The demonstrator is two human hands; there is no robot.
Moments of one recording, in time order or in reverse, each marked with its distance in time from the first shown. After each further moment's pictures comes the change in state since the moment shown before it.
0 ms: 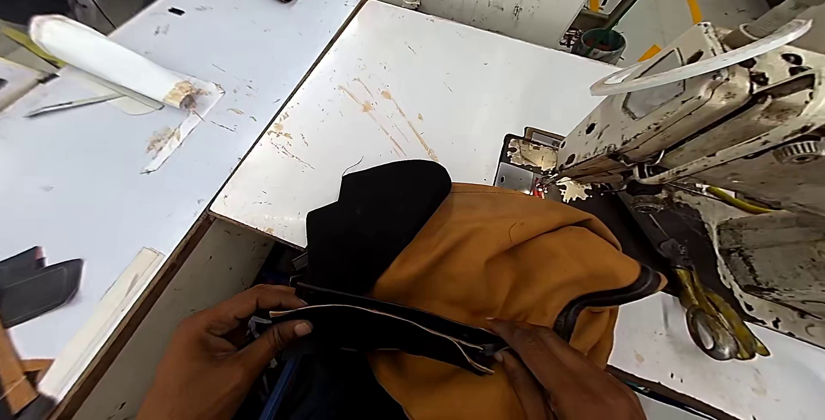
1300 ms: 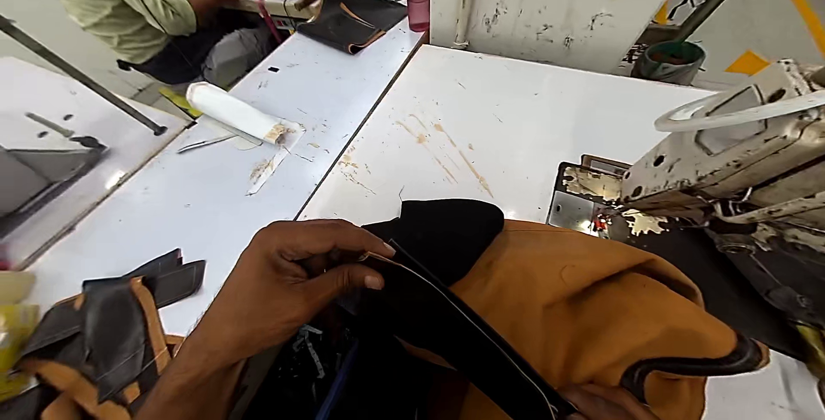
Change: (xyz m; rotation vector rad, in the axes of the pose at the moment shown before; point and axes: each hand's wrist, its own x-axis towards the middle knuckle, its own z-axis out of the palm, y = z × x) left_hand 0.080 0.078 -0.032 0.003 -0.271 0.383; right_hand -0.008 0.007 0.008 0.453 0.044 -0.089
